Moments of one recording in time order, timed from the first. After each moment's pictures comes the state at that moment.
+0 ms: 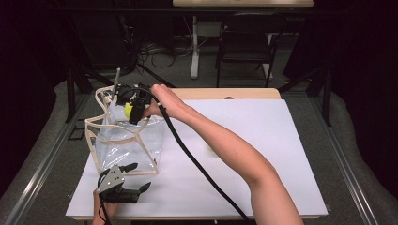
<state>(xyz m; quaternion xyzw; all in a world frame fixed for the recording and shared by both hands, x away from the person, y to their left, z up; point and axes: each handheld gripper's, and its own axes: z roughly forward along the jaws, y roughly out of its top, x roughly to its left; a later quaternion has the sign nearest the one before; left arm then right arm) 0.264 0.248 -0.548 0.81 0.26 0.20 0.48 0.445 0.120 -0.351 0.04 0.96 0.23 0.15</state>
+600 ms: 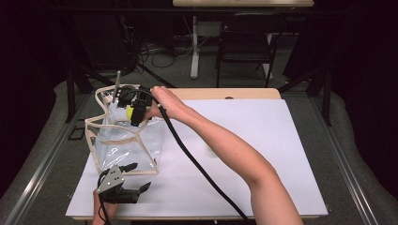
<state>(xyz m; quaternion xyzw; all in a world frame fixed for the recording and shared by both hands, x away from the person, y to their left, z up) 0.264 0.248 -0.548 0.81 0.26 0.20 0.49 0.446 0.121 -0.360 0.04 0.97 0.21 0.14</state>
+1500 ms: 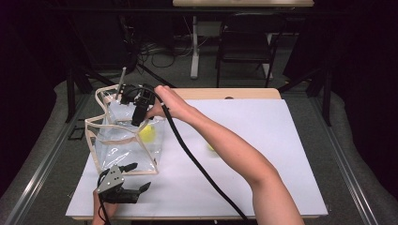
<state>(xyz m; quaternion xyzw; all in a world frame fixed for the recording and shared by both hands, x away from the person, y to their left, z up) 0.264 0.248 -0.548 0.81 0.26 0.20 0.48 0.450 0.109 -0.353 0.06 0.96 0.24 0.12</state>
